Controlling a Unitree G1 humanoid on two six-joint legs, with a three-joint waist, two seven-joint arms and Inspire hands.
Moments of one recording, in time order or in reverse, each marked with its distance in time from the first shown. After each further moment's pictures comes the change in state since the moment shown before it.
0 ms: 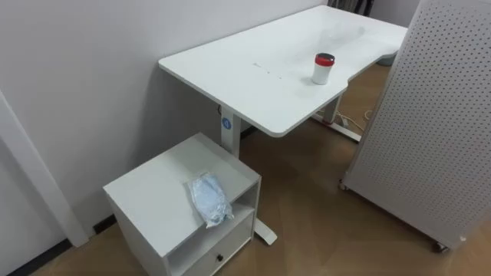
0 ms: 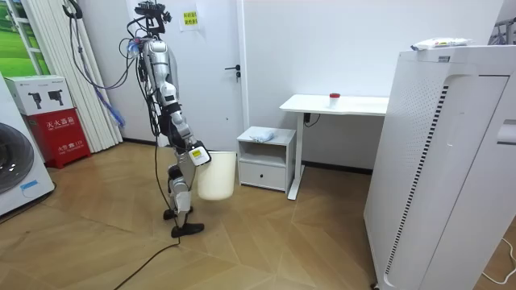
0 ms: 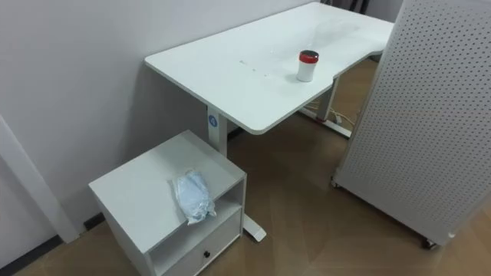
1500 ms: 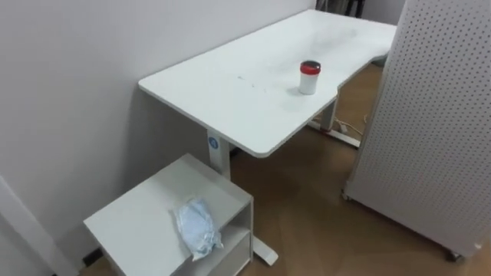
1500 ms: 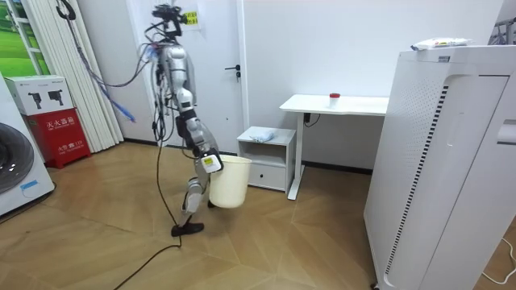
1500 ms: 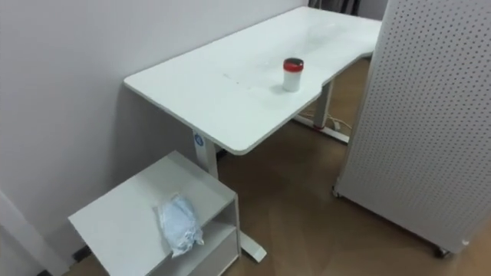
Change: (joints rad) left arm -0.011 -0.001 0.000 -0.006 0.100 0.021 -0.076; right arm 0.051 -0.049 0.002 -0.046 0.111 0.041 -0.025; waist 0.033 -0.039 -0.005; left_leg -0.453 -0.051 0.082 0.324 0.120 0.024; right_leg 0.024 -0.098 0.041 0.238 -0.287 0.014
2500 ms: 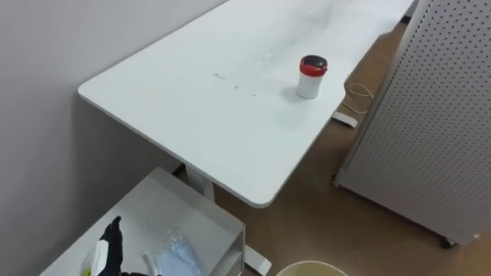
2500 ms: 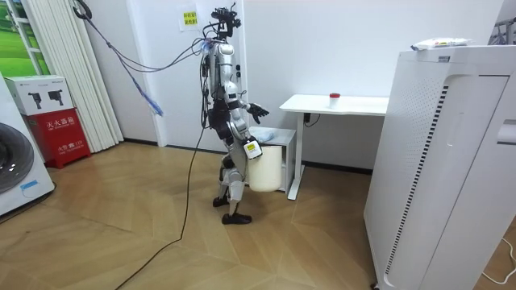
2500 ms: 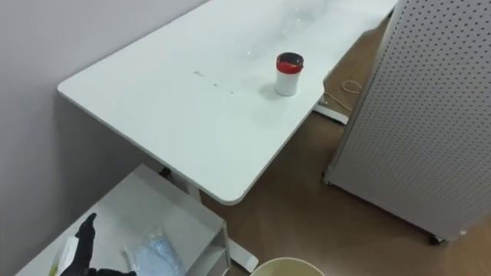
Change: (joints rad) left arm -0.369 0.008 -0.091 -0.170 -0.060 -0.237 0.362; right arm -0.177 -0.003 0.156 0.036 -0.028 -0.108 -0.018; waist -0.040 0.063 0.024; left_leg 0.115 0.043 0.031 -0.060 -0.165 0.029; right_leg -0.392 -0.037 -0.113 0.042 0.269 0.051
